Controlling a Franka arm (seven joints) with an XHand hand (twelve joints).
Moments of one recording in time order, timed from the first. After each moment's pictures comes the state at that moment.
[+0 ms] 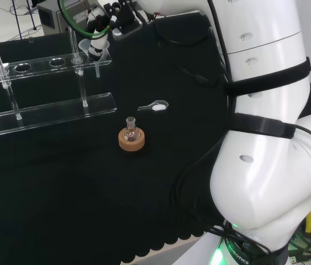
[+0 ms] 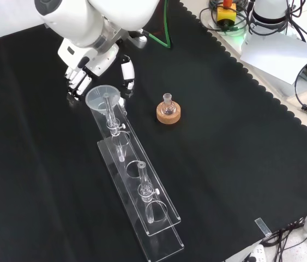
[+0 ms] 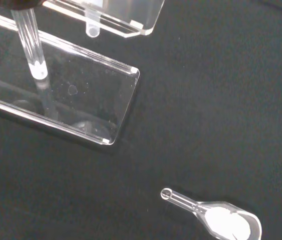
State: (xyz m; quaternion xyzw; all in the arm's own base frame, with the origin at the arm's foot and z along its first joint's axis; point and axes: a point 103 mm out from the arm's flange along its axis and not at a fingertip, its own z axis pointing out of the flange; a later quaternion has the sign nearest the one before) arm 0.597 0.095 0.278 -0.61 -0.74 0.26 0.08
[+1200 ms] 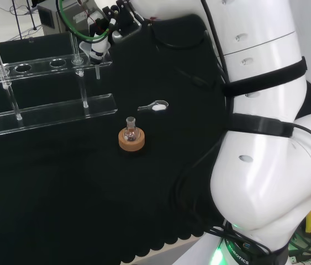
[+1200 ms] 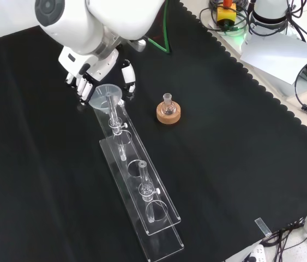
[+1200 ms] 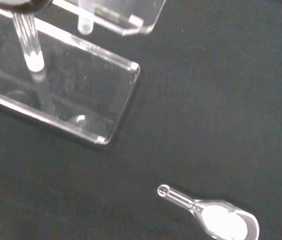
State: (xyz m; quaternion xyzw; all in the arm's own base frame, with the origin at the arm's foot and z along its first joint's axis) arm 0.600 0.097 0.269 -0.60 -0.75 0.28 0.07
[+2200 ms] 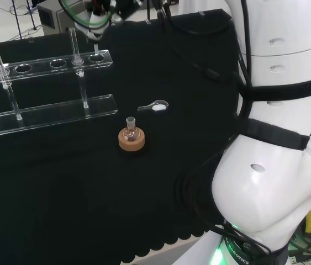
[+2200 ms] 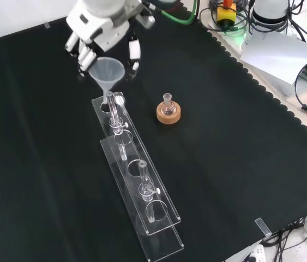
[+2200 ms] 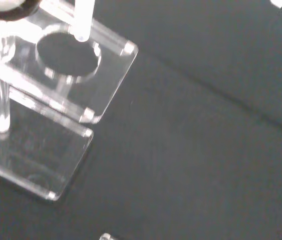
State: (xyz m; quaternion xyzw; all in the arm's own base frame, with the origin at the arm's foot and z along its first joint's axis) arm 0.581 0.101 0.354 -0.61 -0.75 0.25 -0.04
